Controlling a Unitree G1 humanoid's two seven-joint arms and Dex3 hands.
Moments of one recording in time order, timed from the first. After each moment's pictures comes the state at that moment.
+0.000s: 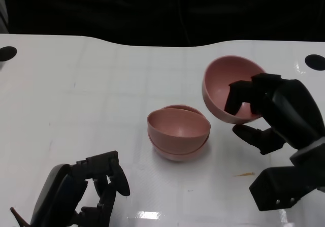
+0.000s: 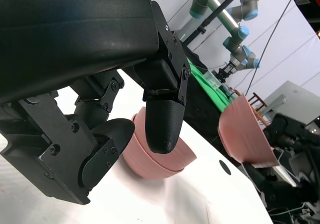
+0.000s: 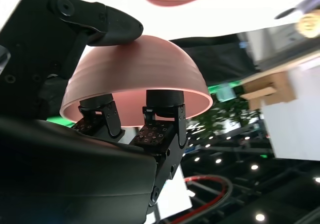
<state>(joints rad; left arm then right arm) 0.17 0.18 -0.06 0.06 0.33 -0.67 0.05 -0.37 -0.36 0.29 0.31 -0.66 -0.51 -0.35</state>
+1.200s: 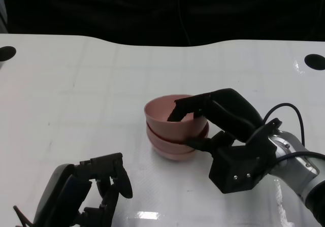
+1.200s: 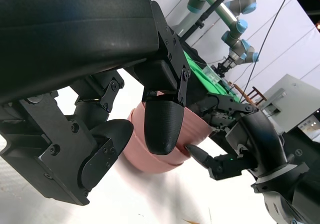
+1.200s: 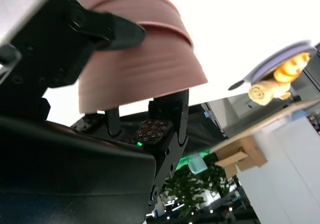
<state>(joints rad) 0.17 0.18 -0.08 0.06 0.35 -0.67 0.05 -0.62 -0.16 0.41 0.77 -0.61 -0.64 -0.15</state>
